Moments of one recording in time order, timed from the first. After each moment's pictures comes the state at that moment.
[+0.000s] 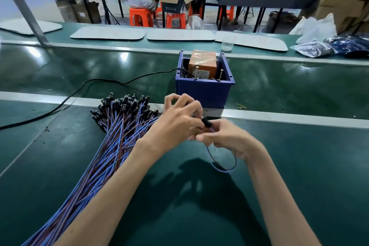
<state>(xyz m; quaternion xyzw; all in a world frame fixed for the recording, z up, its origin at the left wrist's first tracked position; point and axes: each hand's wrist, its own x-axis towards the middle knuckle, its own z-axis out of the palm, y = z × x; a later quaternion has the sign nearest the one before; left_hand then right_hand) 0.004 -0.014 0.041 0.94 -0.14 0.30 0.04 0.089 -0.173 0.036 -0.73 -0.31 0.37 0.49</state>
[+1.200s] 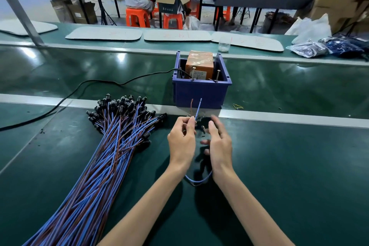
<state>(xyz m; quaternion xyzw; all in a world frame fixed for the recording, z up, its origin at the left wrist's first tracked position) 0.018 -0.072 -0.013 0.68 0.26 0.34 0.60 0.046 -0.146 -0.009 -0.69 -0.03 0.12 0.71</state>
